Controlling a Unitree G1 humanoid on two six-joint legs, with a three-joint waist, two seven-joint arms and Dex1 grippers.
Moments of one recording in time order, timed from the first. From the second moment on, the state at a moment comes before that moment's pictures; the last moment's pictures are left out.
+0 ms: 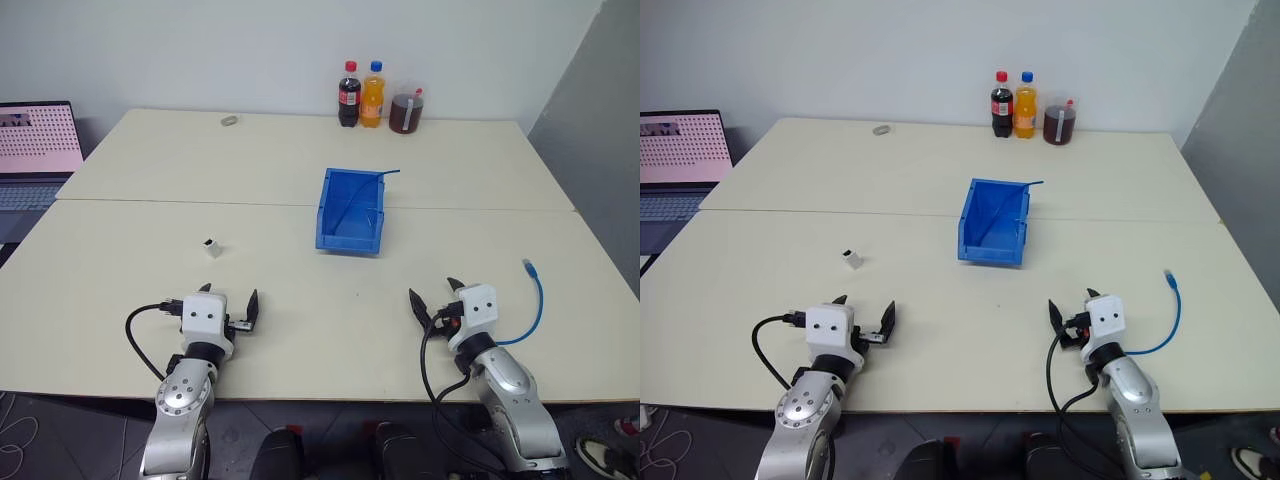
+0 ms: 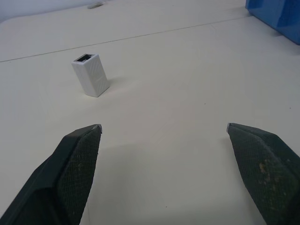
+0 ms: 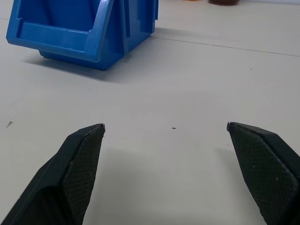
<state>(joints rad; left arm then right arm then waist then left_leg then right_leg) 0.13 0.23 0.12 -0.18 -0.06 0.08 -0.17 0.08 -0.19 0.02 -0.21 0.10 0.14 0.26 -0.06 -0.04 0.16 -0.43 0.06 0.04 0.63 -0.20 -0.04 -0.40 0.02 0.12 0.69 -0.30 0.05</state>
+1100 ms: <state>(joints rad) -0.16 0.34 -0.18 -0.34 -0.24 0.32 -0.62 0.12 -0.23 -0.12 -0.43 0.15 0.26 0.23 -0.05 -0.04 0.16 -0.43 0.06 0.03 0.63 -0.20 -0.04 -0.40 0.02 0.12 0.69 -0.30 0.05</state>
